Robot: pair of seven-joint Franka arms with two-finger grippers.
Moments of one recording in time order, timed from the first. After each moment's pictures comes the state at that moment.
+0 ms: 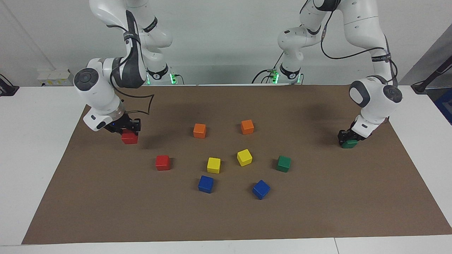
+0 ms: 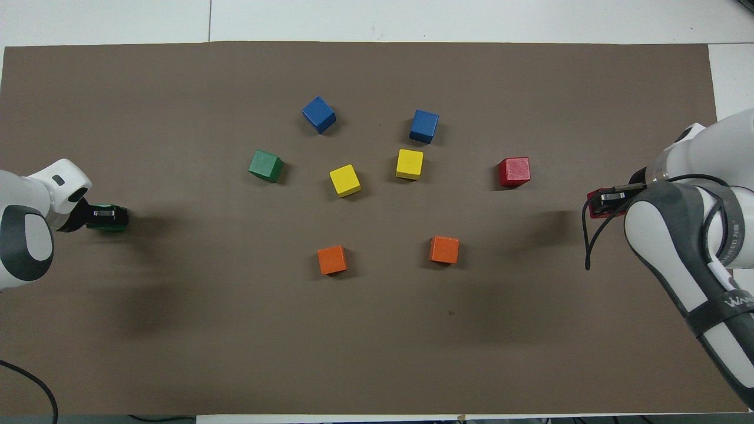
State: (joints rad) left arm 0.21 0.23 0.00 -2.15 -0.01 2.38 0.27; right arm -0.11 0.09 0.04 -2.04 -0.01 2.02 -0.09
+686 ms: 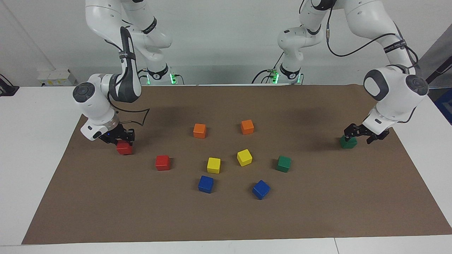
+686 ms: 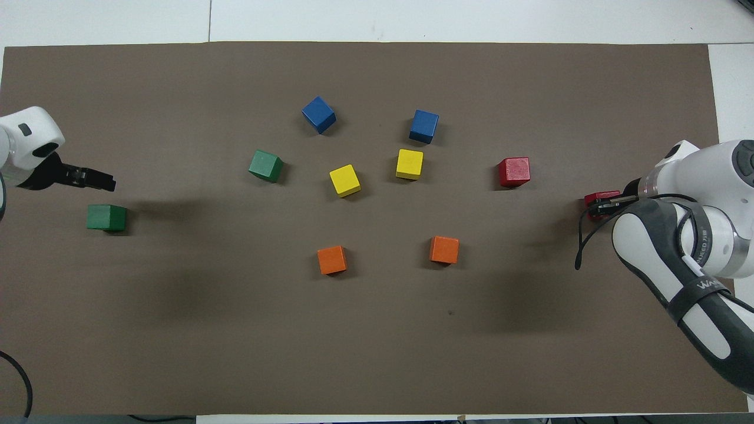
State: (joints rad) left arm 0.12 0.23 -0.02 -1.79 -0.01 2.05 0.36; right arm -0.16 0.17 0.04 -2.16 -0.01 2.30 -0.19
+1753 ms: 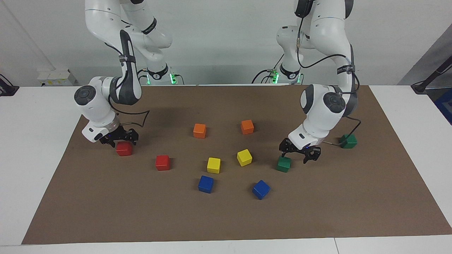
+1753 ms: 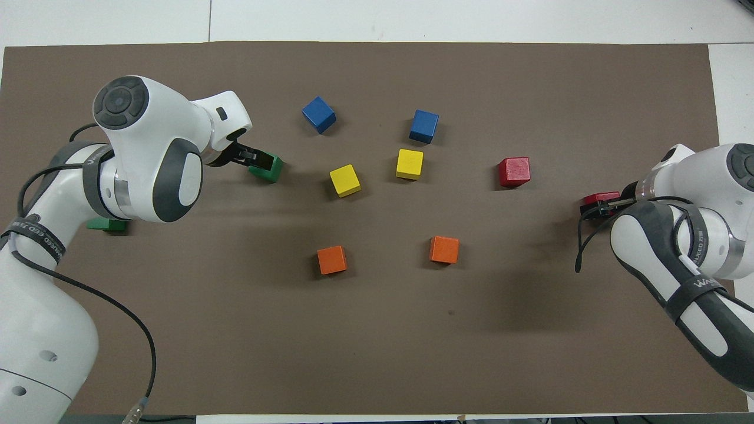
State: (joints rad) left arm -0.26 0.38 -0.03 -1.77 -0.11 2.25 0.14; right arm -0.17 0.16 0.05 -2.16 -0.01 2.27 -0.20
